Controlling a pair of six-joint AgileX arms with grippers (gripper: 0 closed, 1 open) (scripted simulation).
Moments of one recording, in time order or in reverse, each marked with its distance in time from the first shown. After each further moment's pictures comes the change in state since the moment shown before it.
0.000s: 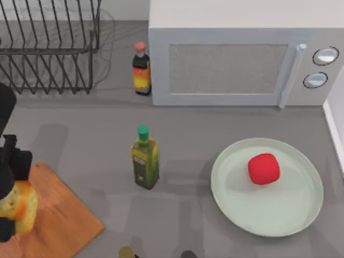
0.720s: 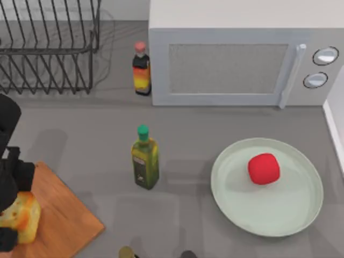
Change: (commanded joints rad) left arm 0.002 0.038 -0.056 0.061 0.001 -0.001; right arm 0.000 0.000 0.000 0.000 0.000 0.000
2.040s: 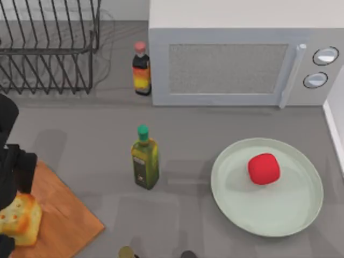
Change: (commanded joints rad) left arm 0.003 -0.032 -0.009 0.018 0.000 0.029; right arm 0.000 0.000 0.000 0.000 0.000 0.000
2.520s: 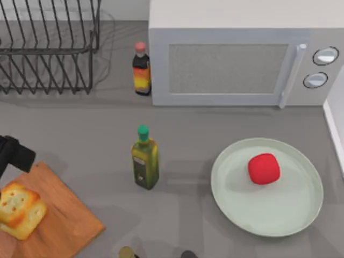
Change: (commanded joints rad) left arm 0.041 -0.412 -0.232 0.262 -0.004 0.449; right arm 0.000 0.000 0.000 0.000 0.000 0.000
